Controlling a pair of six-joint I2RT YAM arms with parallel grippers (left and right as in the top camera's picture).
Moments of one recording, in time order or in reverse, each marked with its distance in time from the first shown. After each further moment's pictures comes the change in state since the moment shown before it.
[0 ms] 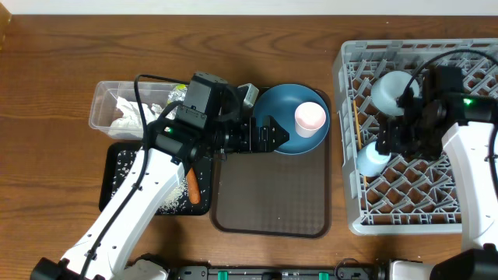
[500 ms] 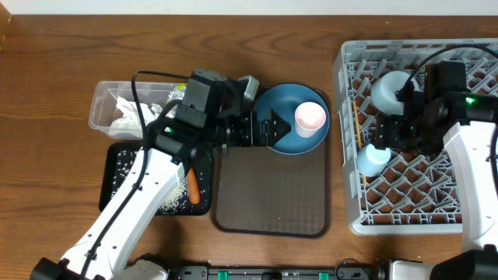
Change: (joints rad) left arm -0.004 0.000 -0.002 0.113 -0.041 -0.020; right arm 0.000 0.000 0.003 0.031 -0.060 0.000
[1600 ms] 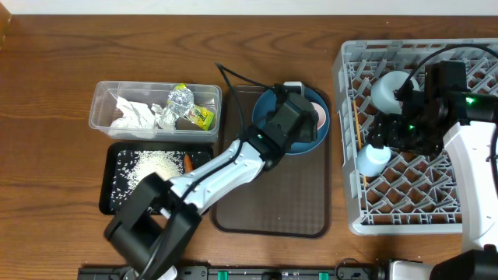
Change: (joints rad) left arm -0.334 0.427 -0.001 0.475 -0.753 -0.119; right arm 0.000 0.000 0.001 -0.001 -0.045 0.008
